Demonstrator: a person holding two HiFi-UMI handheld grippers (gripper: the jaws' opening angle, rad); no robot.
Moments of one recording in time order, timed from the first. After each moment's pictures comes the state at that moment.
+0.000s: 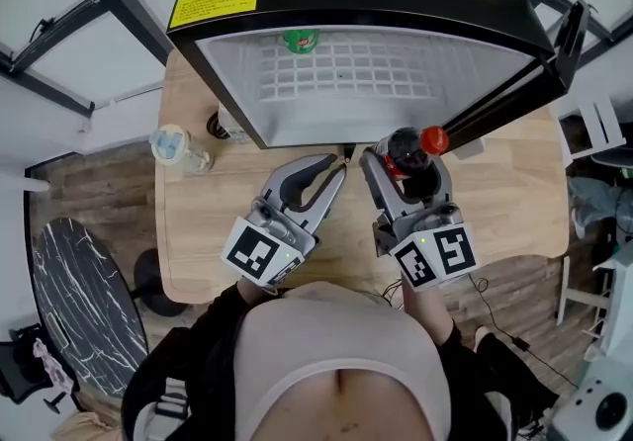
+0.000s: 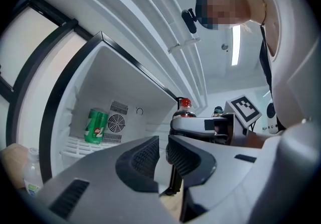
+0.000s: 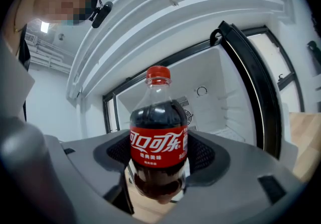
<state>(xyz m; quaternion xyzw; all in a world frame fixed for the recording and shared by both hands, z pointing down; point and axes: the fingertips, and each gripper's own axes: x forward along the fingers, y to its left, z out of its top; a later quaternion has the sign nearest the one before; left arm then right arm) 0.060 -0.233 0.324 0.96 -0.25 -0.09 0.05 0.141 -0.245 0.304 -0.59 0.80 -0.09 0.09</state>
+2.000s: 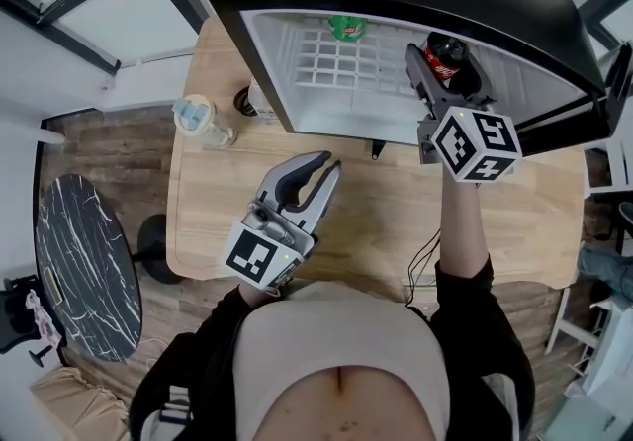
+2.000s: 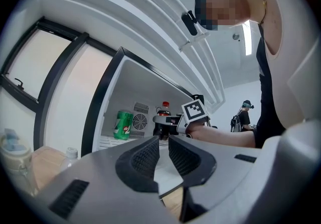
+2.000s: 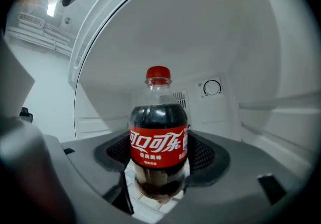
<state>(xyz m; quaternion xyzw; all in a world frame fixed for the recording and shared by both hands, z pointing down) 0.011 -0.241 0.339 0.93 -0.35 -0.07 0.05 0.167 -0.400 0.306 -0.57 0.82 -0.05 0.02</state>
